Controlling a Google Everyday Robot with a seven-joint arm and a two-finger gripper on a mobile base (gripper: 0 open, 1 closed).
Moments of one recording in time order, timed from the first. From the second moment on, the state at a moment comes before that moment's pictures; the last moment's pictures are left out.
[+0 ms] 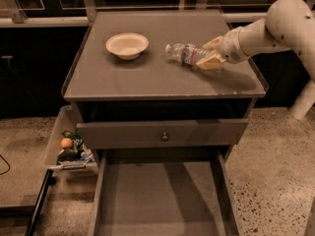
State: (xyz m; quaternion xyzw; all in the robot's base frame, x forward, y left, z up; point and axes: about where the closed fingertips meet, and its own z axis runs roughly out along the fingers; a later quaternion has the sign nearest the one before) arm 0.733 -0.179 0.850 -0.54 0.73 0.09 0.42
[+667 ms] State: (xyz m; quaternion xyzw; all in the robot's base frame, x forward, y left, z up) arm 0.733 -0.179 0.850 -0.54 0.73 0.09 0.42
